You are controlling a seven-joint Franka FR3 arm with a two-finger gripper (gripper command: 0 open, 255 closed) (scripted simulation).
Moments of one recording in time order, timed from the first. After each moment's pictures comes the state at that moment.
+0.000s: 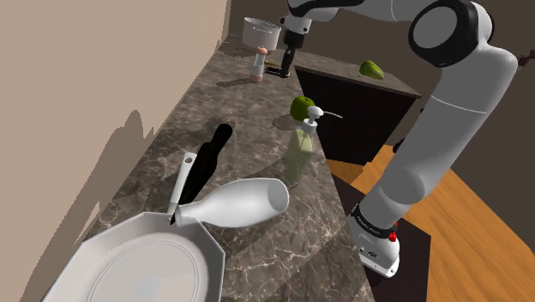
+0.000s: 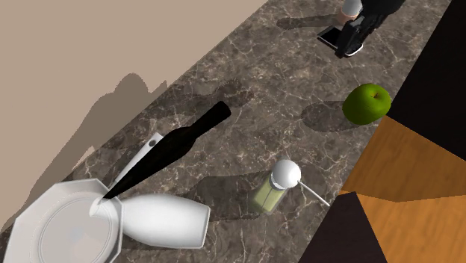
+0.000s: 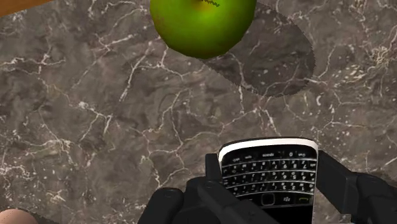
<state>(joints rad) -0.19 0.13 -0.14 -1.70 0.04 1.82 -0.76</state>
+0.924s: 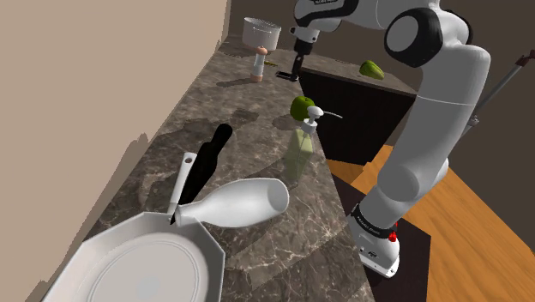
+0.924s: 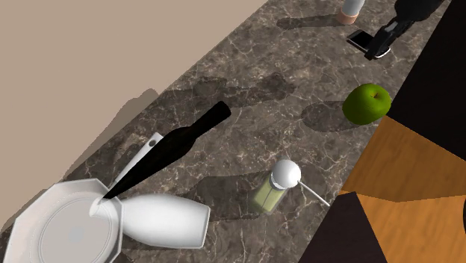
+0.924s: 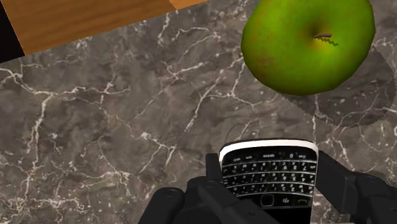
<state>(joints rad) -0.30 0.28 -0.20 -1.58 0.07 1.85 -0.93</state>
